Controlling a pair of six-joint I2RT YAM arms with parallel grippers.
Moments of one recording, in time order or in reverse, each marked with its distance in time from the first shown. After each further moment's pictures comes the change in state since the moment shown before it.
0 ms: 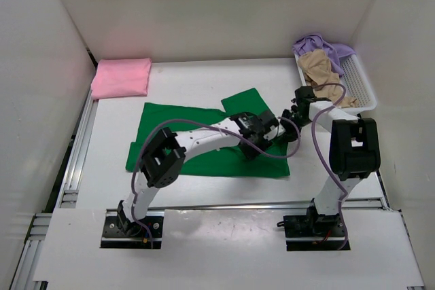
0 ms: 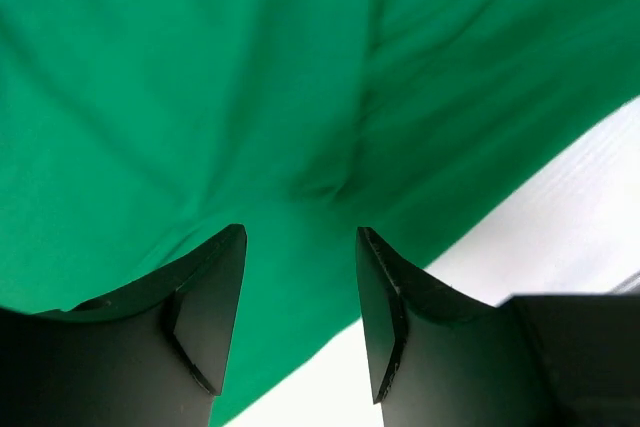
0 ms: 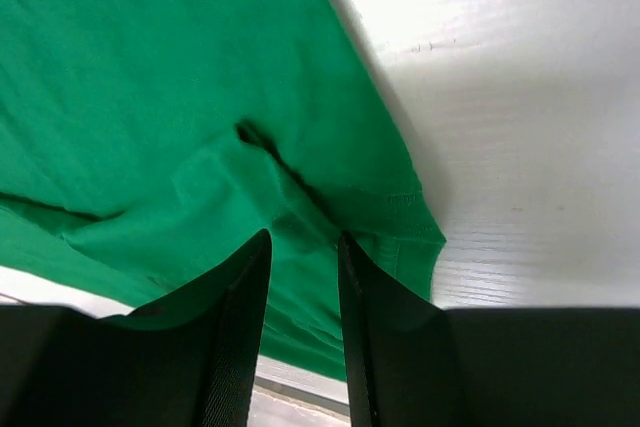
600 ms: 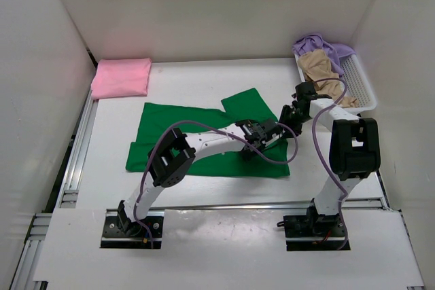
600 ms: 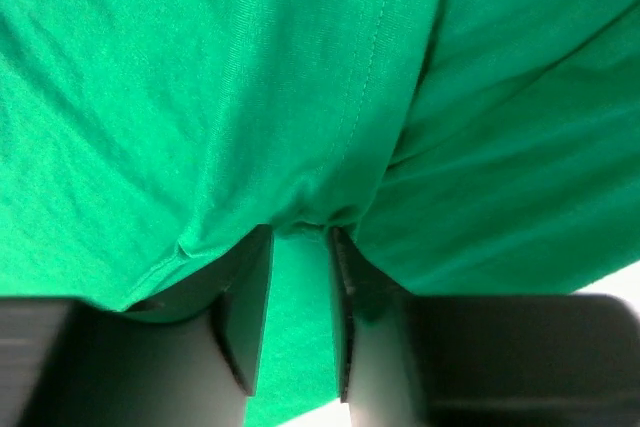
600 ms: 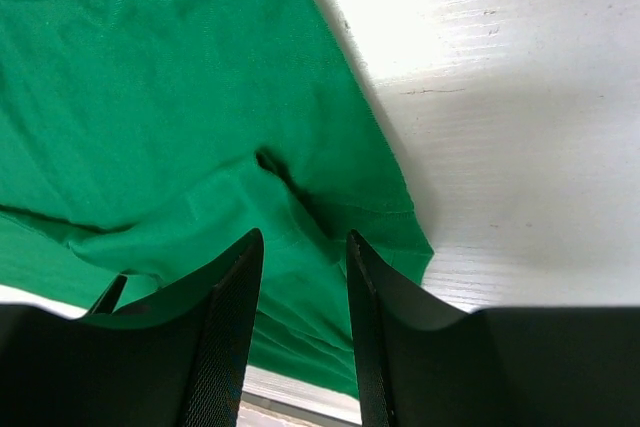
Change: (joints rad) left arm -0.033 0.097 -0.023 0.045 -0.154 -0.002; right arm 0.000 0.000 0.050 0.001 0.042 -0.034
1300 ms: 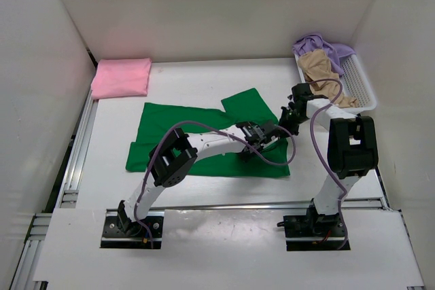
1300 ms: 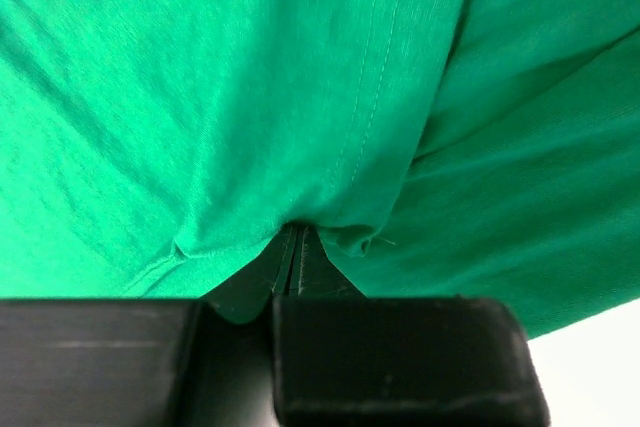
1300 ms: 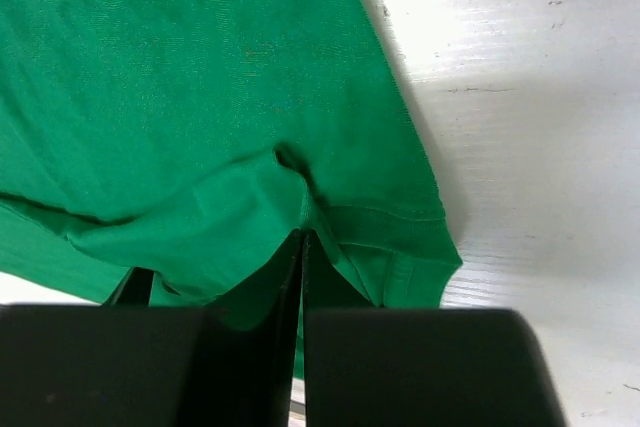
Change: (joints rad) left arm -0.002 0.013 -0.018 -0.003 -0.029 0.000; right arm 0.026 0.022 0.000 0.002 -0.023 -0.005
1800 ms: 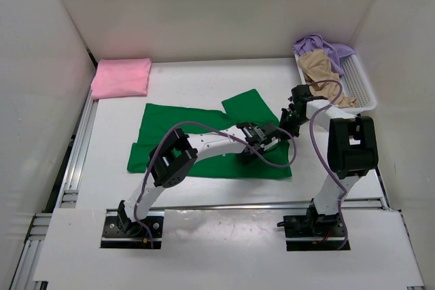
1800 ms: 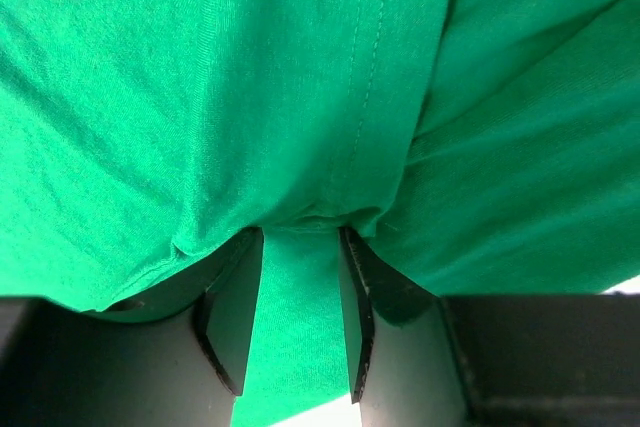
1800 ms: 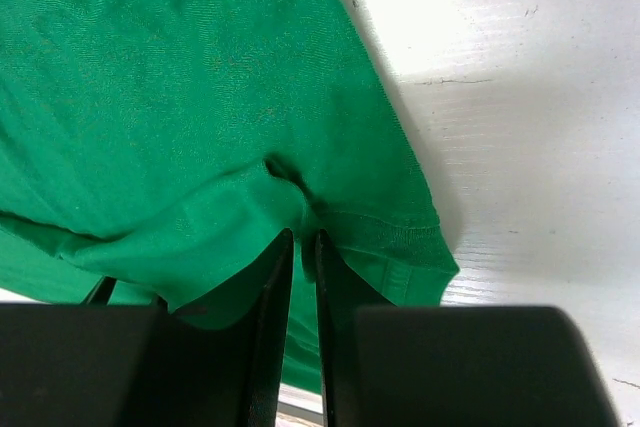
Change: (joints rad) left arm -0.007 -0.002 -0.005 -0.020 0.042 0.002; right arm 0.000 0.000 -0.017 0.002 0.029 0.000
